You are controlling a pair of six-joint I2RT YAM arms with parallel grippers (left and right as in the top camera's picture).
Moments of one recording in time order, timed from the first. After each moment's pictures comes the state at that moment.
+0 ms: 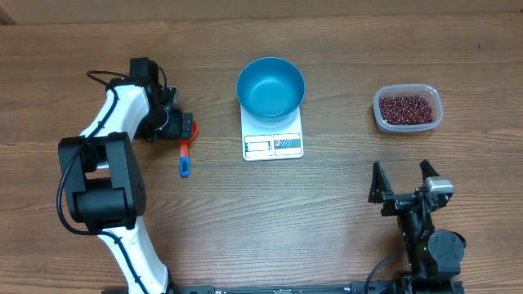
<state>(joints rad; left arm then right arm) 0.07 2.10 1.49 -0.86 0.06 0.11 0.00 0.01 0.02 -0.03 -0.08 0.12</state>
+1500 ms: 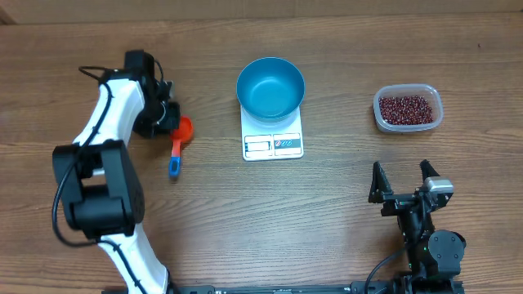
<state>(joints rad) 0.07 2.02 1.56 -0.99 0.08 0.01 0.00 0.01 0.02 -0.03 -0.08 0.12</state>
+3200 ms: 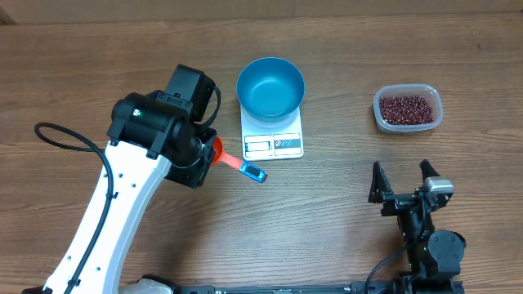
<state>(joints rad) -0.37 1.47 1.60 -1.54 0.03 -1.60 0.00 0.01 0.02 -0.03 -0.08 0.12</state>
